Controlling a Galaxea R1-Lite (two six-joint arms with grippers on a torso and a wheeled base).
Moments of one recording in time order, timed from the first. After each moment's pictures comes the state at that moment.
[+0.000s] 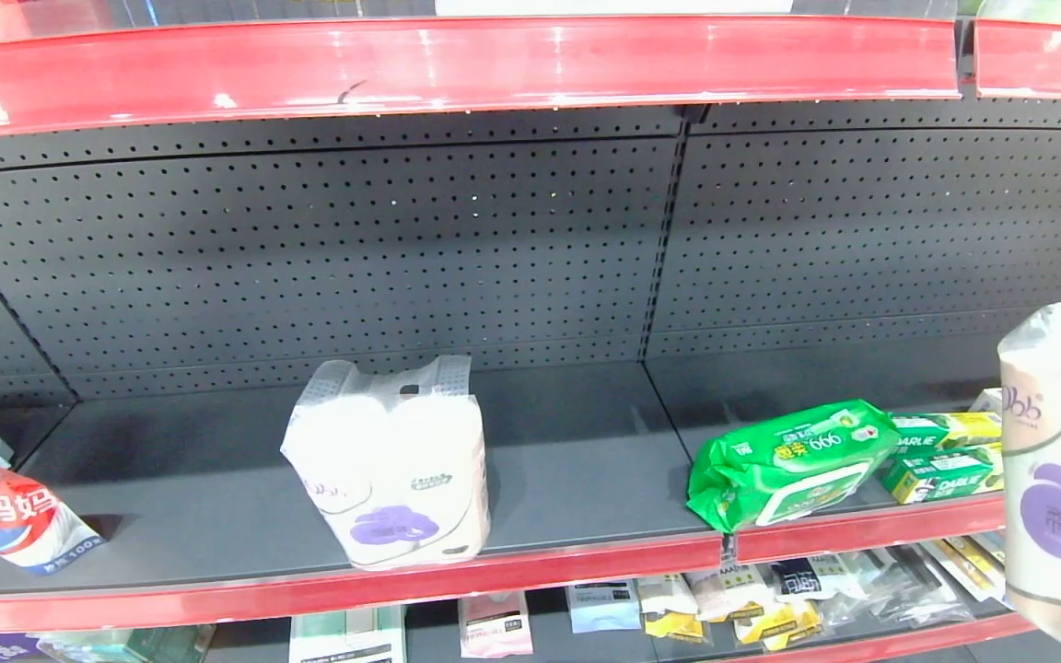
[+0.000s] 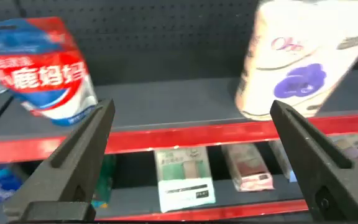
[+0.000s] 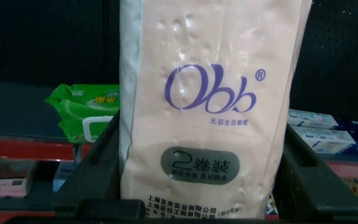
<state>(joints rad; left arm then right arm) 0.00 0.02 -0.01 0.00 -0.01 0.00 0.01 0.62 -0.30 -0.30 -0.01 -0.27</state>
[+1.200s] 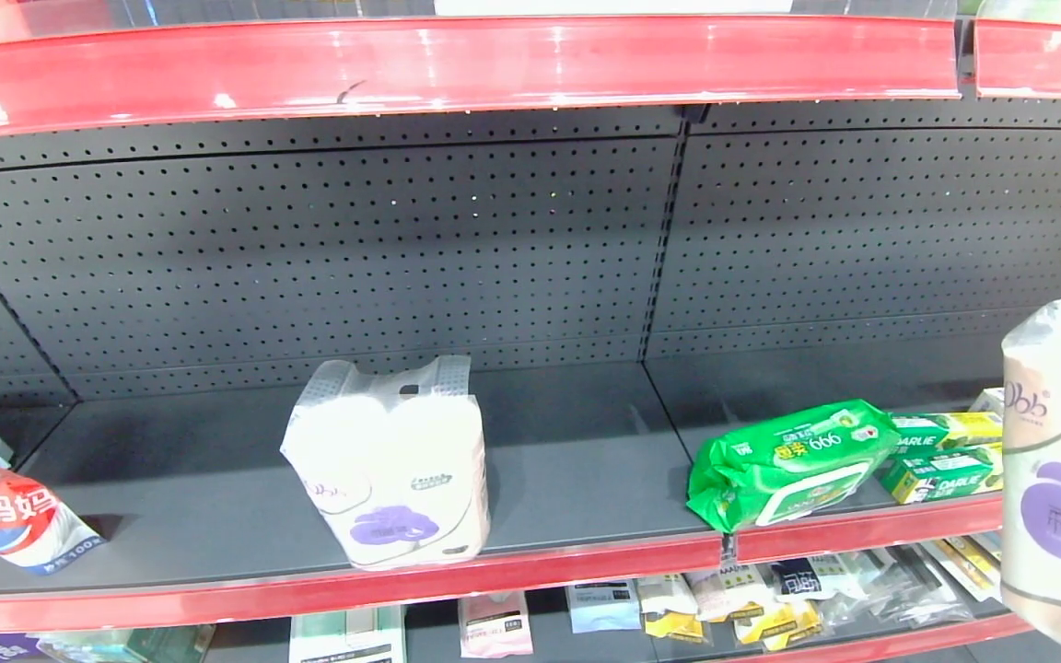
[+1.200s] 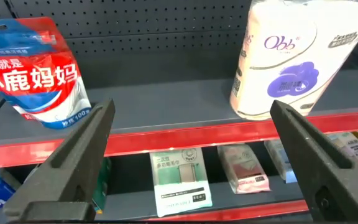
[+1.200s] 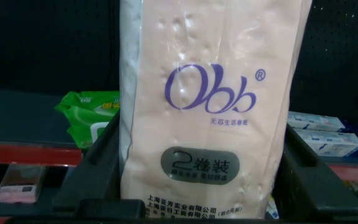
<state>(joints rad) 0.00 0.00 0.00 0.00 -0.02 0.00 0.01 0.60 -0.30 -0.30 0.00 -0.24</state>
